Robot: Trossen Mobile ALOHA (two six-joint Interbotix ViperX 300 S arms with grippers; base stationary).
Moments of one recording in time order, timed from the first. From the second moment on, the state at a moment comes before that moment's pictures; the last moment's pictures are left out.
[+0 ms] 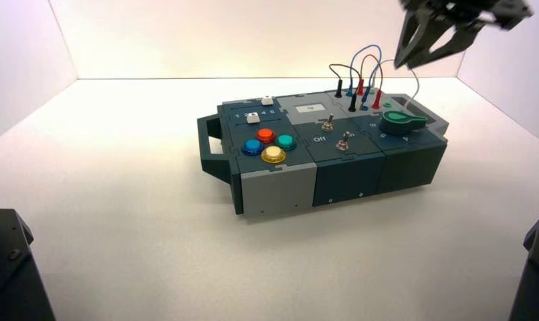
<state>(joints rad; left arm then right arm) -0.09 -1.27 1.06 -0.09 0.41 -0.09 0.28 -0.34 0.92 0.19 0.51 0.00</state>
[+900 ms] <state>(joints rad) -0.09 -1.23 0.99 -0.09 0.41 -0.08 0.23 -0.08 0.82 0.20 0.42 0.00</state>
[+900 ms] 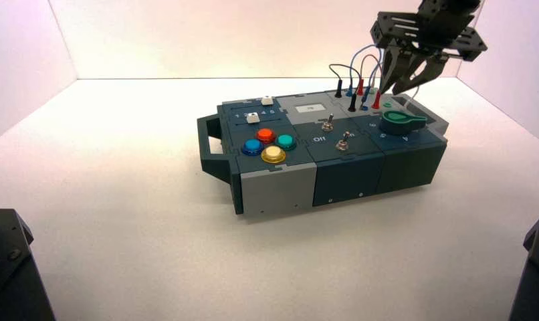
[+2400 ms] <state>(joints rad) -0.09 -1.18 0.98 -0.09 0.36 -0.04 0.23 0.06 0.73 0.20 0.41 0.00</state>
